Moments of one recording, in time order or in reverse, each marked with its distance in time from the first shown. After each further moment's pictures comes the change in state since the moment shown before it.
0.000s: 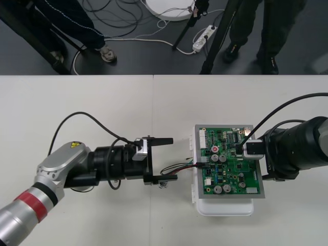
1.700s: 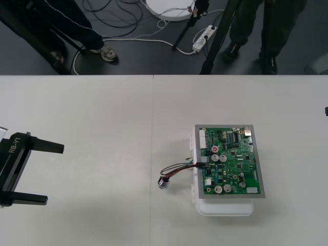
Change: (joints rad) right arm 0.201 -0.301 -0.519 0.466 -1.289 -0.056 0.570; left arm 0.498 0.561 0.712 -0.756 -0.109 -0.352 0.719
